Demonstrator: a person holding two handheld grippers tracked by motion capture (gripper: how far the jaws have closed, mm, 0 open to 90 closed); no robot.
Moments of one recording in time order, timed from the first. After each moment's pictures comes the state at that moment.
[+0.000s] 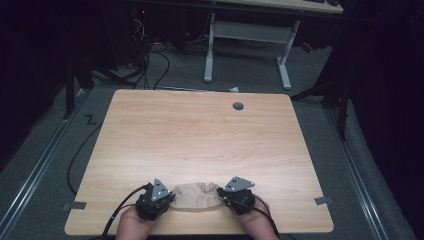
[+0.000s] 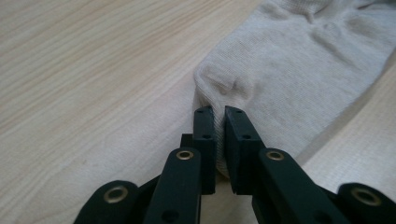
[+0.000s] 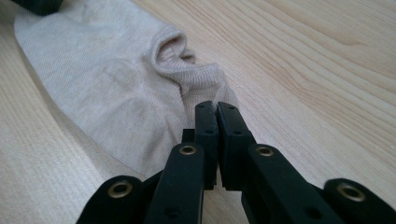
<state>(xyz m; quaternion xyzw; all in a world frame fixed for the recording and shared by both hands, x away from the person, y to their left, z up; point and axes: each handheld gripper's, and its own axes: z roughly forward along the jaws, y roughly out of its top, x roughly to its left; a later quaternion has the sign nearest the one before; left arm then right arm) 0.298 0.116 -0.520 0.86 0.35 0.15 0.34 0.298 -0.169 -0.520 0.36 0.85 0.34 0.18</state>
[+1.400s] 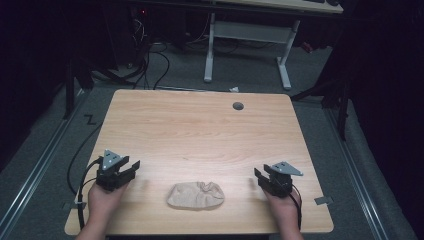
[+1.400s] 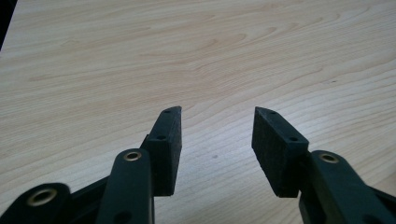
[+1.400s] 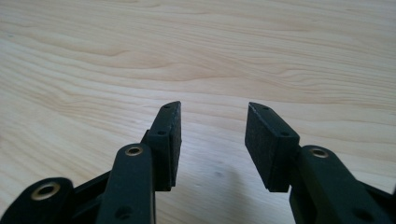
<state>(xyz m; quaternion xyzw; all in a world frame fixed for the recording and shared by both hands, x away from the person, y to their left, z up) 0.363 0.220 -0.498 0.75 0.48 0.24 0.40 0.329 -0.284 -0.520 0.53 0.72 0.37 0.27</state>
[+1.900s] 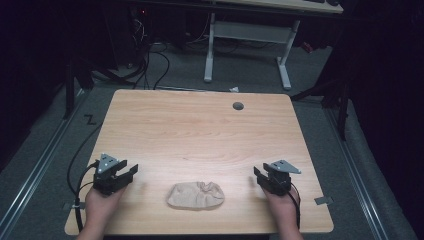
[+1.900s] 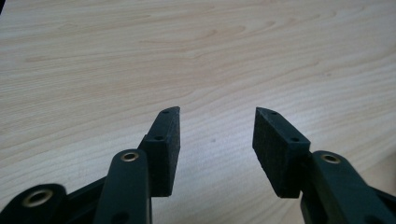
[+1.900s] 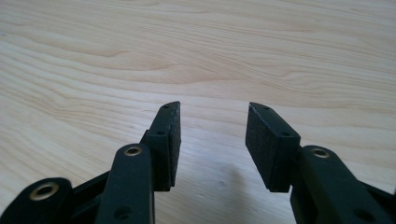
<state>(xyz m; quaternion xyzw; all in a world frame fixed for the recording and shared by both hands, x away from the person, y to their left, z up) 0.349 0.226 -0.500 0.75 0.48 0.23 0.40 0.335 -0.278 -0.520 0.53 0.72 0.37 0.27</state>
